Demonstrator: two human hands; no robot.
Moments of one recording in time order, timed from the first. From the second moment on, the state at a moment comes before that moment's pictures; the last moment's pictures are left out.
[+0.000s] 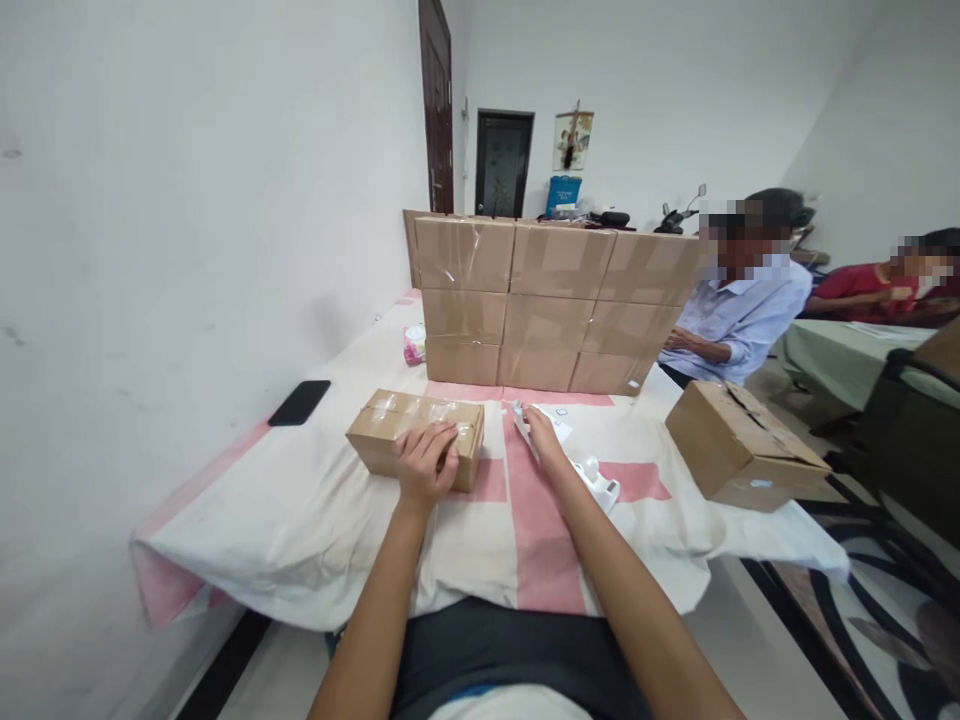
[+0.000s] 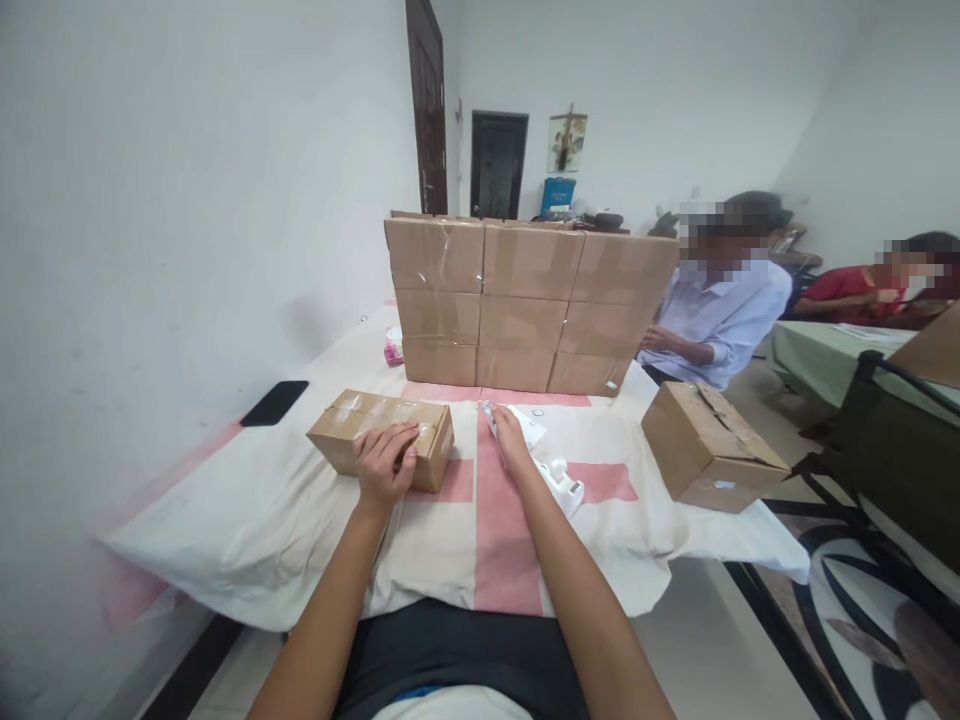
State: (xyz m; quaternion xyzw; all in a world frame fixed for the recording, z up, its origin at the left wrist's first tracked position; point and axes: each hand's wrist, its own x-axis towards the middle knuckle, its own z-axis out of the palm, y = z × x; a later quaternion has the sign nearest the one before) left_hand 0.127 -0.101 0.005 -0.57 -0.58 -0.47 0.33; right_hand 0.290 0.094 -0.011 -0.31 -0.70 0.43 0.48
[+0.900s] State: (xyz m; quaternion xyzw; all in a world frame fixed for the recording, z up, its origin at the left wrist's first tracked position) left_hand 0.241 -0.033 0.049 -0.69 -0.57 -0.42 0.13; right_hand 0.276 0.145 0.051 -0.31 -0.59 0.53 0.52
